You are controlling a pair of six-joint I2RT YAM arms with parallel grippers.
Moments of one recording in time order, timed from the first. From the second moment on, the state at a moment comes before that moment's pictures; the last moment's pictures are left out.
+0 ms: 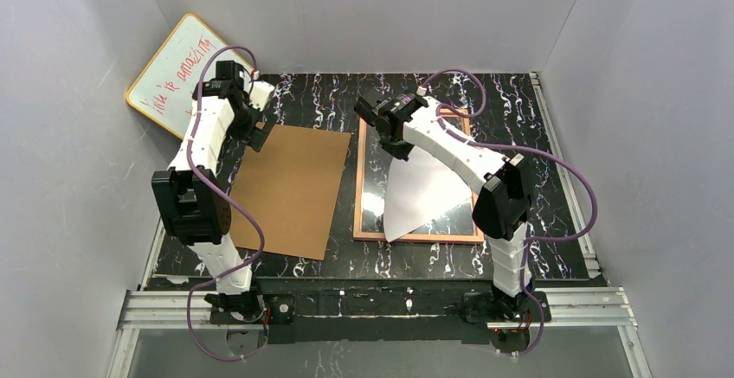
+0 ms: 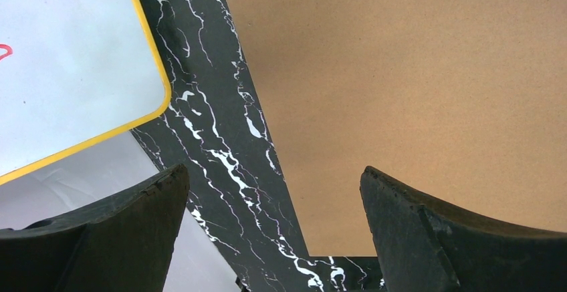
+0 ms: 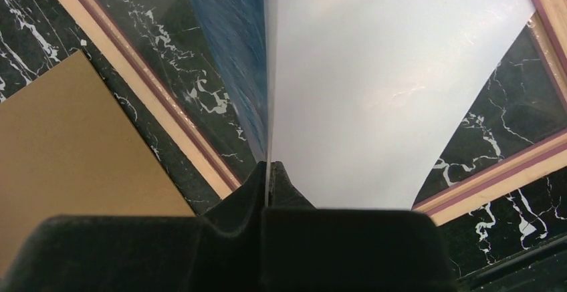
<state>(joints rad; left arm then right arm) 0.03 1.79 1.67 -1.04 -0.05 0.52 0.80 2.00 1.97 -1.32 0.53 1.39</state>
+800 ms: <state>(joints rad) -0.02 1.70 1.63 -1.04 -0.03 0.52 0.79 1.66 1.93 -1.41 0.70 1.47</state>
